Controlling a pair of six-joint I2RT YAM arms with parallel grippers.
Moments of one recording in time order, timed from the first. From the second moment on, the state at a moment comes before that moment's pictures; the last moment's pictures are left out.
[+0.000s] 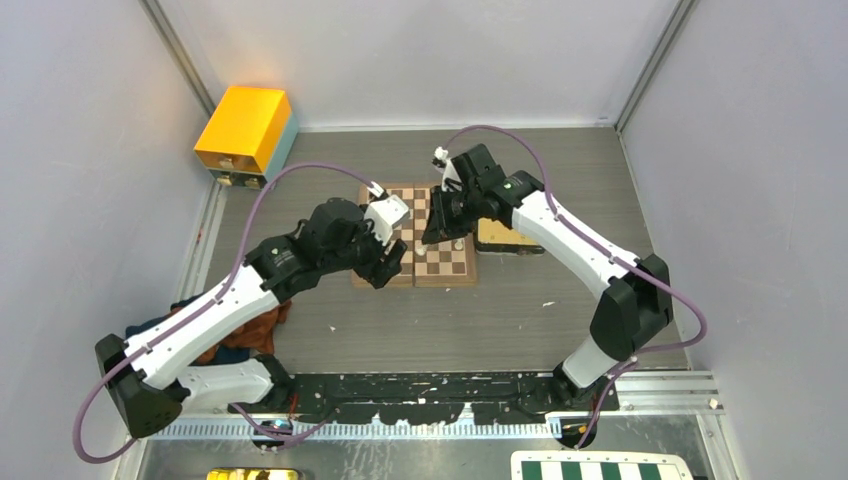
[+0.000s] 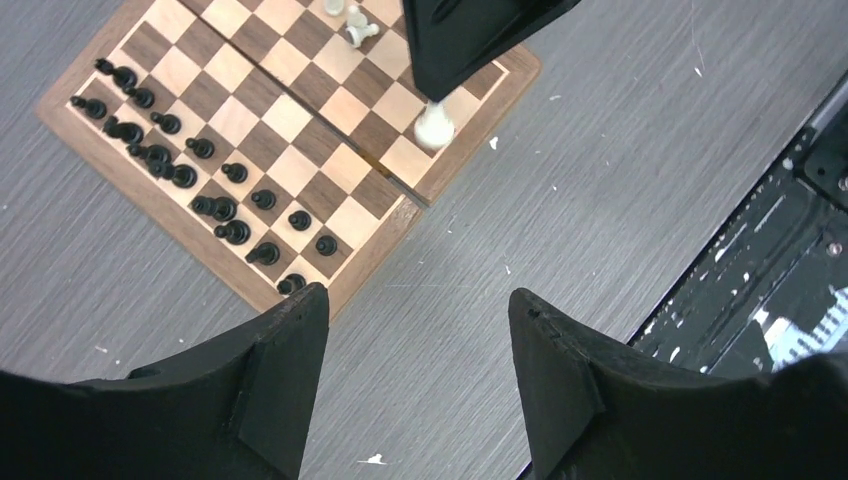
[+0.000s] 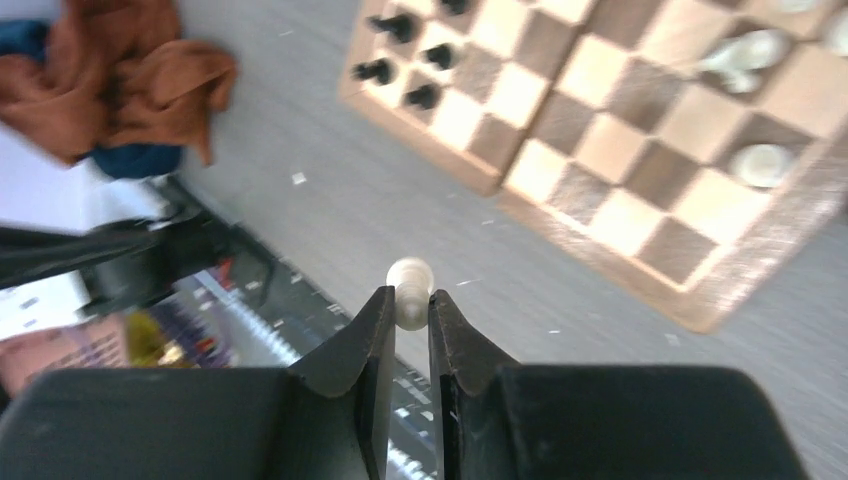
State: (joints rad) left arm -0.83 1.12 1.11 -0.62 0.04 0.04; right arm 0.60 1.58 1.41 -0.72 -0.43 0.46
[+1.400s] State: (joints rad) left arm -0.83 1.08 1.03 -0.59 -0.03 -0.06; right arm 0.60 1.77 1.37 -0.58 0.29 0.26
